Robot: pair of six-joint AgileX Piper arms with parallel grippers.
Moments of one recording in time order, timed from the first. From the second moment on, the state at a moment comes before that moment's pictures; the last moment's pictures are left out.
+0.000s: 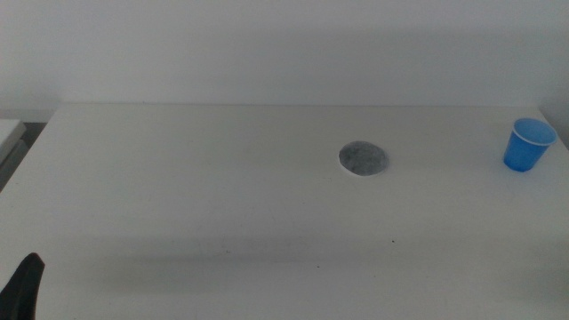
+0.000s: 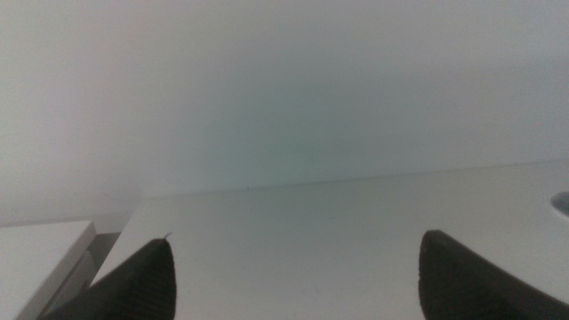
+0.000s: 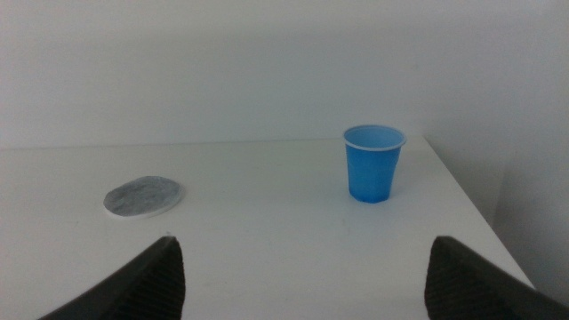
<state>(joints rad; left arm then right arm) -0.10 0.00 0.00 0.10 0.09 -0.07 0.00 0.00 0.00 -0.03 0.19 0.06</state>
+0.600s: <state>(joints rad) -0.10 0.00 0.00 0.10 0.09 -0.07 0.00 0.56 -0.62 0.00 0.52 0.08</state>
